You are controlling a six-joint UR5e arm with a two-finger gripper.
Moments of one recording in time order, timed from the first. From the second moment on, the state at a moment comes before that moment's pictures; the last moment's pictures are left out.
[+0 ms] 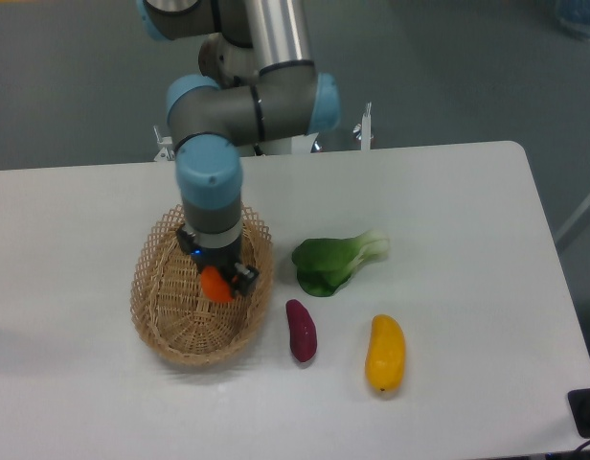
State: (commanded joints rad) arm 2.30 -1.82 -1.77 -1.00 1.48 0.87
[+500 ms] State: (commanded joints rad) arm 2.61 -1.83 -1.71 -1.00 1.47 1.11
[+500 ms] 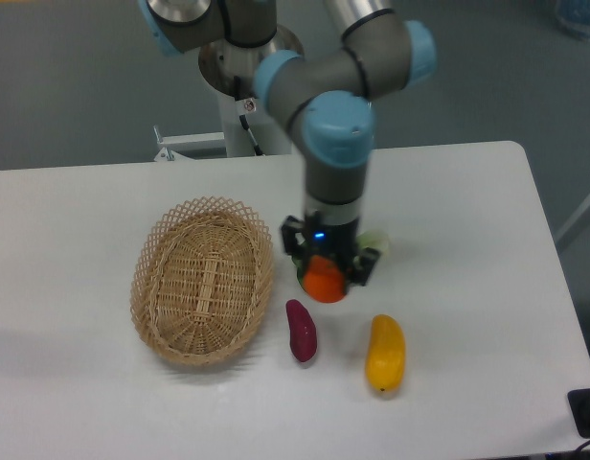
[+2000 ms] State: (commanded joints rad) arm 2.86 -1.96 -1.61 -0.99 1.49 1.46
